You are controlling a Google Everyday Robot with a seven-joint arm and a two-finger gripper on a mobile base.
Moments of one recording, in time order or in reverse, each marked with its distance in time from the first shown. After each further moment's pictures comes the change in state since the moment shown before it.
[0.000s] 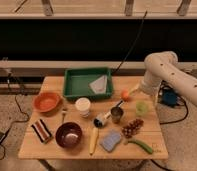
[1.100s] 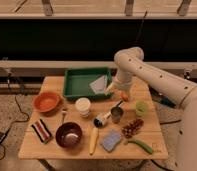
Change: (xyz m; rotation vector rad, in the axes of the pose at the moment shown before) arm -0.042 -0.131 0.026 0.006 -0.070 -0.207
